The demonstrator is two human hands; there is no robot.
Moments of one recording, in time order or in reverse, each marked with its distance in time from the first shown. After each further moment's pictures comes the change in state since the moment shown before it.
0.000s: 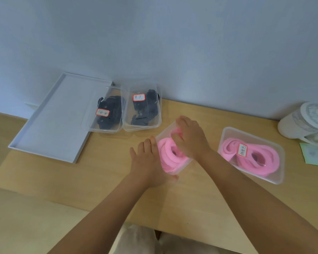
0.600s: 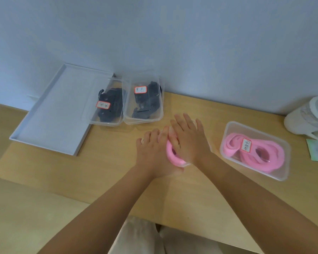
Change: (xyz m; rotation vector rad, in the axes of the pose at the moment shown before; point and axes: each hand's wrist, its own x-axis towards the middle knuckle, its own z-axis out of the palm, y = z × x) left_hand 0.009 0.009 0.012 -0.168 0.282 0.048; right_hand -0.014 -0.004 0.019 -0.283 -0.085 -0.116
